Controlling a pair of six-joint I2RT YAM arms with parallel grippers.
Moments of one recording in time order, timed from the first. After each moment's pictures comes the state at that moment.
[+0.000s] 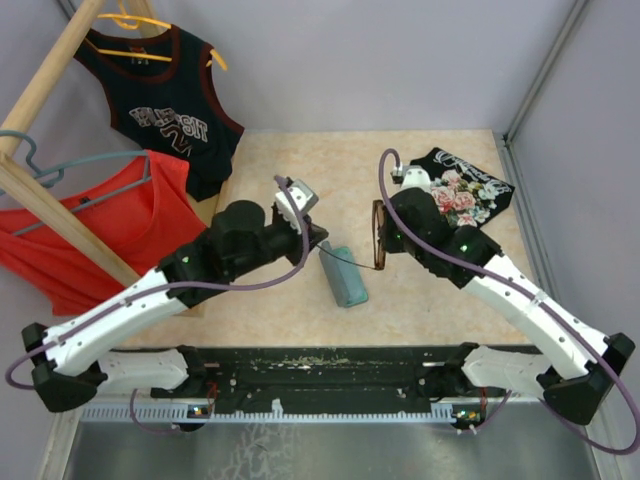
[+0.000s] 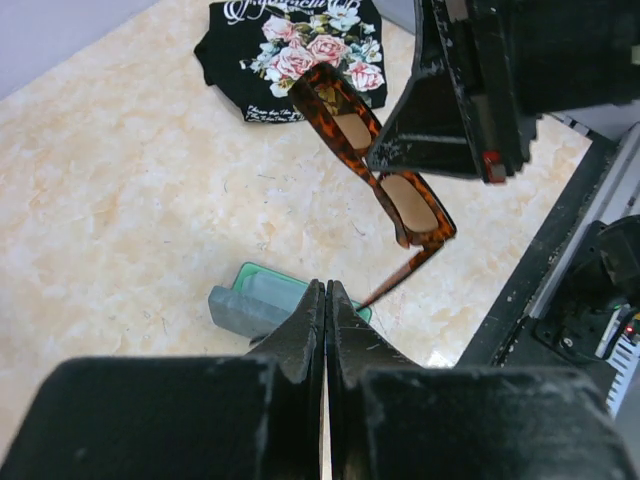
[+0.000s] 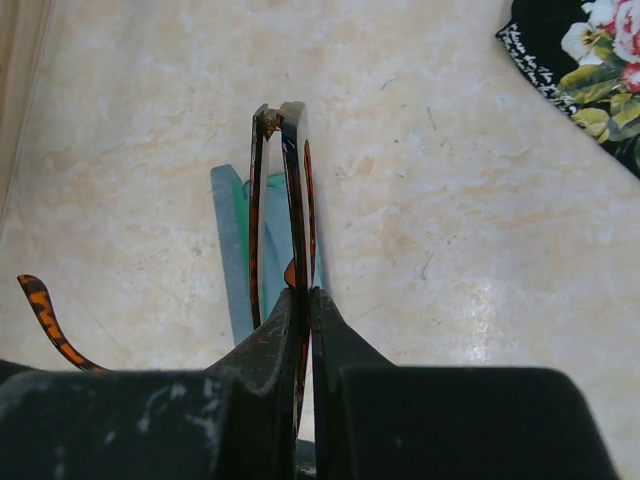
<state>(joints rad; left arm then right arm) -1.03 1.15 1.20 -0.31 -0.10 -0.10 0.78 1.09 1.20 -0.78 0.36 0.50</state>
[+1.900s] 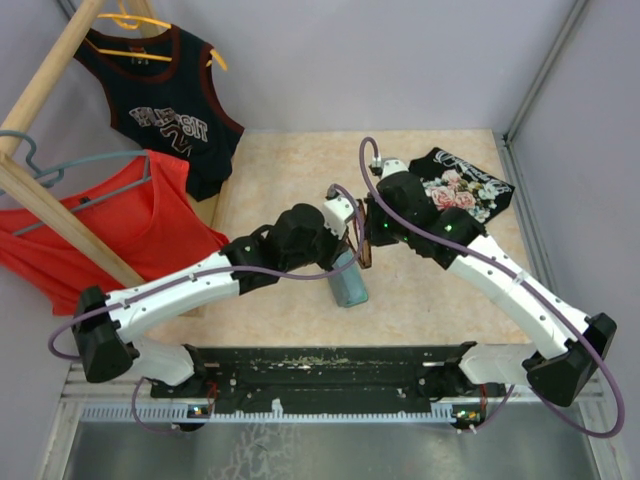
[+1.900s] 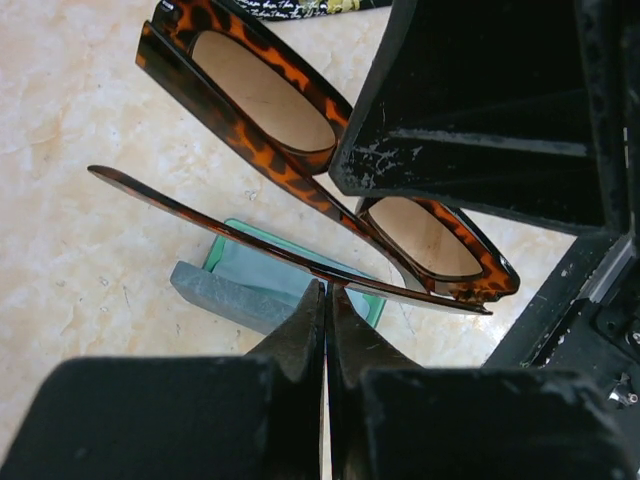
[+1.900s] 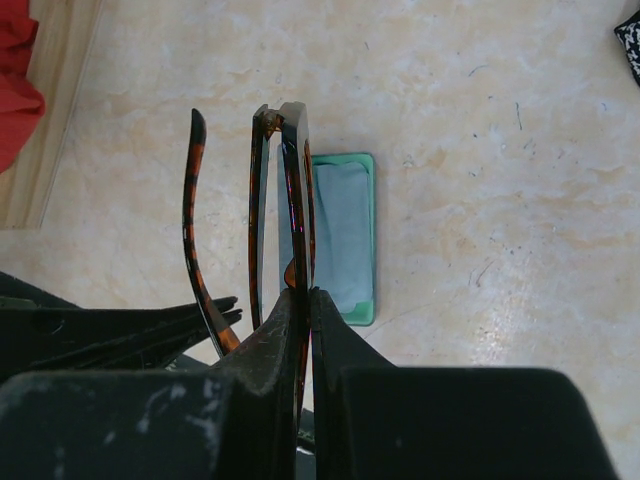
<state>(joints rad) -1.04 1.38 1.18 -0.27 -0.15 -0.13 0.73 1.22 1.31 -0.79 0.17 0.44</state>
